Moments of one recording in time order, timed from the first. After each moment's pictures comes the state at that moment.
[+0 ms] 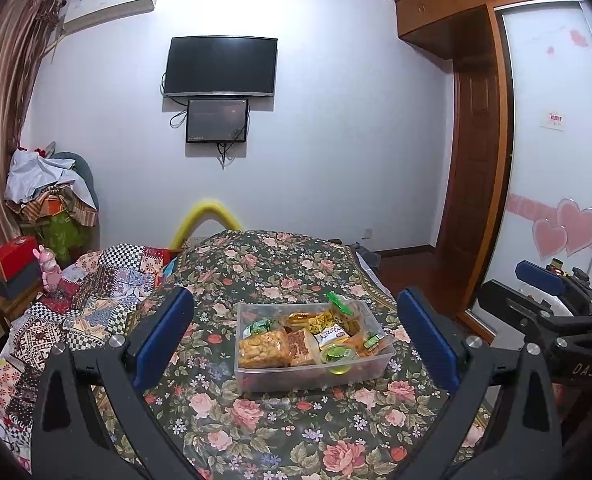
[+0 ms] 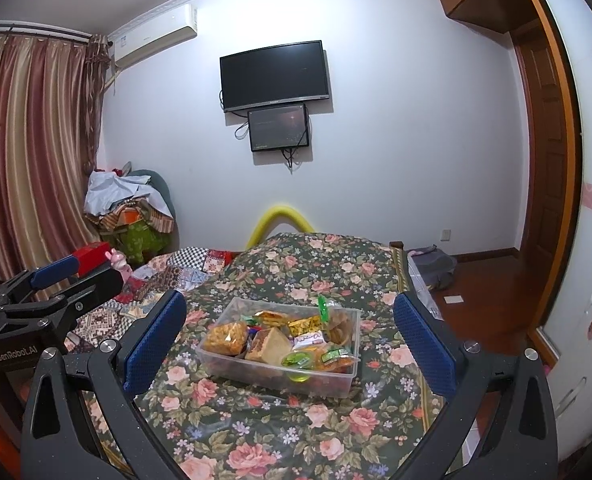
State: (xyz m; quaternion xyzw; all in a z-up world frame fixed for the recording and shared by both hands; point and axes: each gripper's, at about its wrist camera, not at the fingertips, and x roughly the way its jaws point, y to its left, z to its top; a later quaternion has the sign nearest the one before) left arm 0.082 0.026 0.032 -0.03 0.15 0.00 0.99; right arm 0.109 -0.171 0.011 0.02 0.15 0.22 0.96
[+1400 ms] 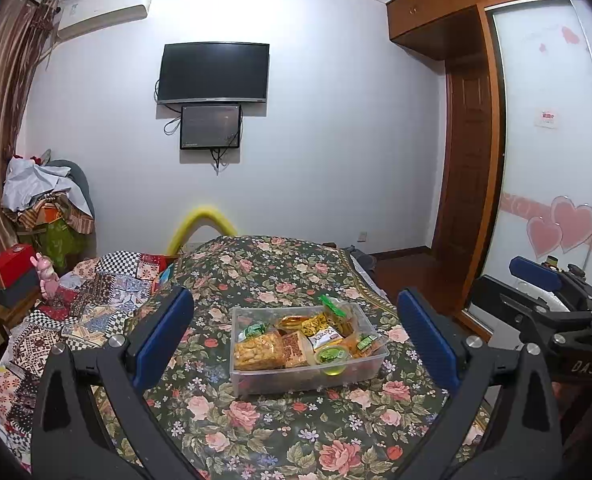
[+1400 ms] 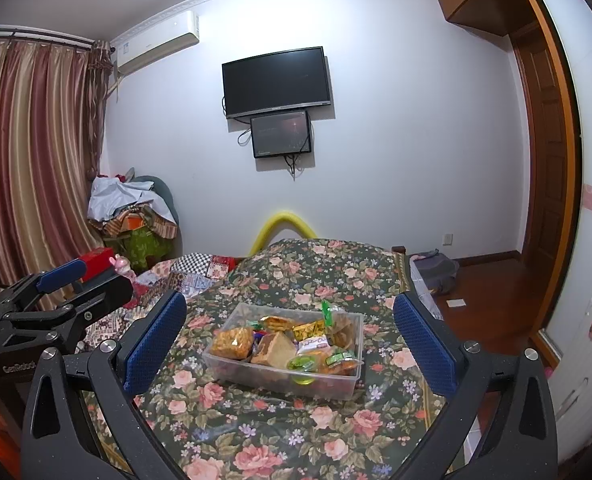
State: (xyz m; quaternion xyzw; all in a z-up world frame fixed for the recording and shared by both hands) left arm 0.074 0.018 0.035 -0.02 0.14 -0.01 0.99; right arm 0.103 -0.169 0.014 0.03 0.14 0.23 0.96
